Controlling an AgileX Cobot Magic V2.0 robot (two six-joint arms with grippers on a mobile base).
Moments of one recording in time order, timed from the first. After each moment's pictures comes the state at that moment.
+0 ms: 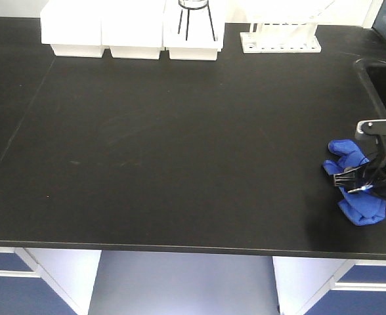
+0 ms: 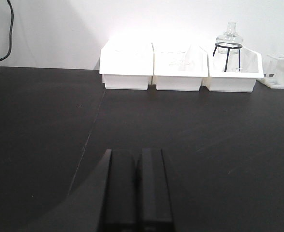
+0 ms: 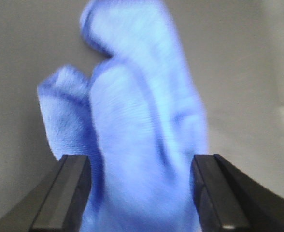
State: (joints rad) left arm -0.04 -0.01 0.03 0.14 0.15 -0.18; right arm -0.07 1.63 -0.62 -0.55 0.11 0.48
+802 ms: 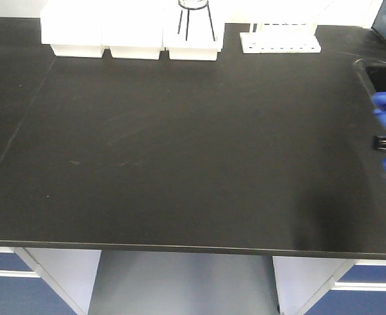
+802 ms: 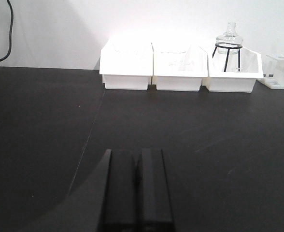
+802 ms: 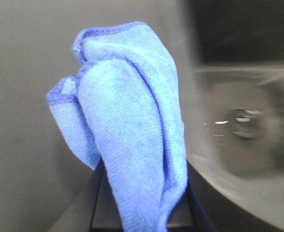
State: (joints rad) left arm -0.04 -0.01 0.03 0.14 0.15 -0.18; right arm -0.07 1.11 -0.63 -0.50 0.32 0.48
